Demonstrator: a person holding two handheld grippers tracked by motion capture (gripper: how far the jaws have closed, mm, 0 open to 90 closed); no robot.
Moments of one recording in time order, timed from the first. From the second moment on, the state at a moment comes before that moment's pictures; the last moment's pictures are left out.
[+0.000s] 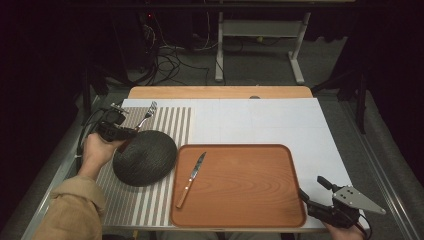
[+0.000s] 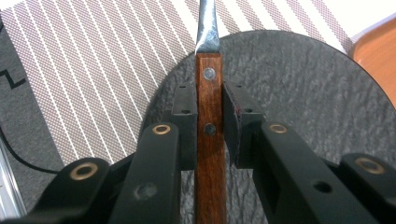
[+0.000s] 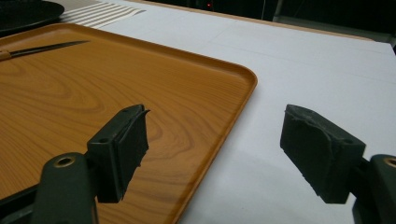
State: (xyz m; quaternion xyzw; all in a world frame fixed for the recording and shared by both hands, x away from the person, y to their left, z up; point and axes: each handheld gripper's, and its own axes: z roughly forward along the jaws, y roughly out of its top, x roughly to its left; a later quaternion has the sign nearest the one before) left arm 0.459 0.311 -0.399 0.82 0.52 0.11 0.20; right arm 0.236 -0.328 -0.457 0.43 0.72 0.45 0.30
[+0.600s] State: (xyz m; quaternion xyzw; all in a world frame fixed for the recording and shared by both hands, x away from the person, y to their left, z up) left arm 0.423 0.284 -0.382 0.83 0.50 0.11 0.22; right arm 0.233 -0.327 -0.455 0.42 0.72 0.47 0.30
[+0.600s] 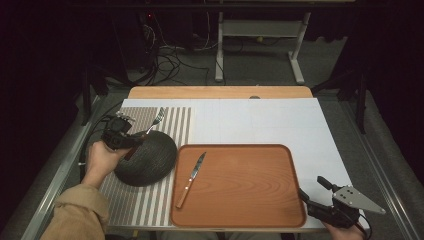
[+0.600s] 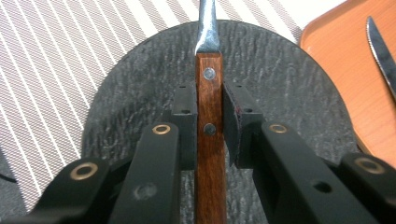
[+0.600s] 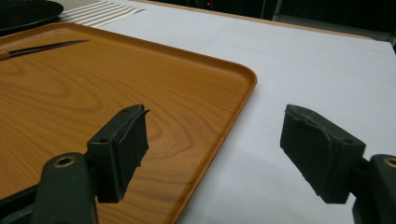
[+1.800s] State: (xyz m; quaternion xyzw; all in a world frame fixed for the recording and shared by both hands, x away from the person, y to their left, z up) left arm 0.365 0.226 -0.381 0.86 0.42 0.08 0.27; right arm 0.234 -0.327 -0.455 0.42 0.72 0.46 0.30
